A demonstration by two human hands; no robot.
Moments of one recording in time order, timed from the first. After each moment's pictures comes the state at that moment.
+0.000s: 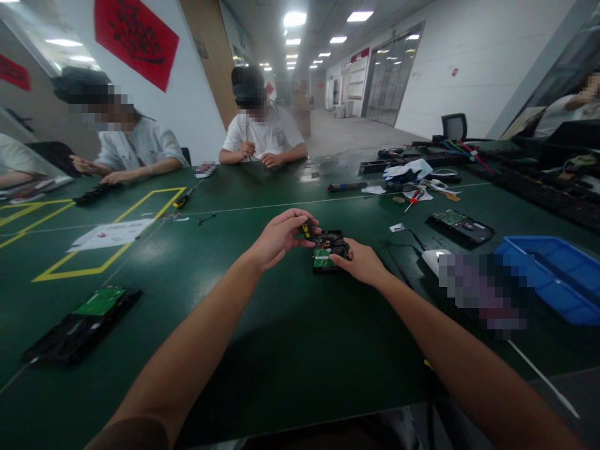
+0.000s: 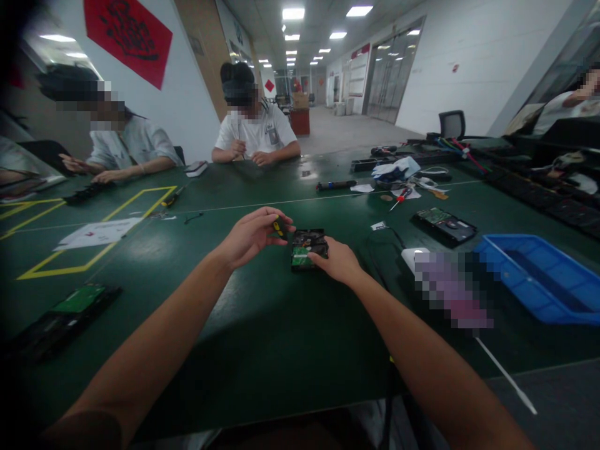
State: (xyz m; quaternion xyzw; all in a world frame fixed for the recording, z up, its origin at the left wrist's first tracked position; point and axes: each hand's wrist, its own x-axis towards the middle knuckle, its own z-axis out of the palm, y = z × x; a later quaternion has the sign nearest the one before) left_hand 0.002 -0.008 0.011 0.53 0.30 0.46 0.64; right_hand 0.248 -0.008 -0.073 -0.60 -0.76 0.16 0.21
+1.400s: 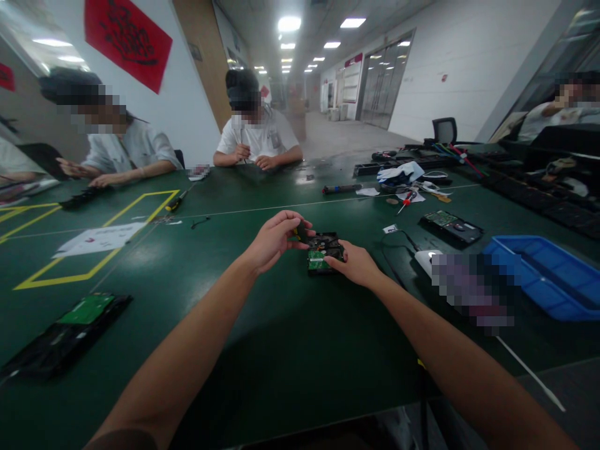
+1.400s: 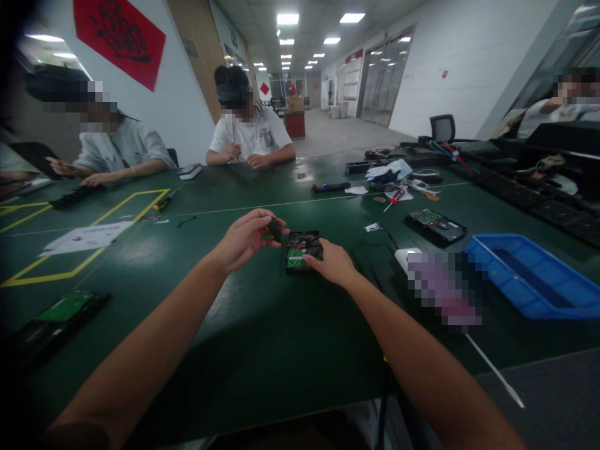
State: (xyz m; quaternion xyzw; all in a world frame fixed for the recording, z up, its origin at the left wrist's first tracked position) left_hand 0.005 -0.008 0.010 0.53 0.31 0.48 0.63; right_hand 0.250 -0.008 -0.074 -0.59 -0.76 0.16 0.22
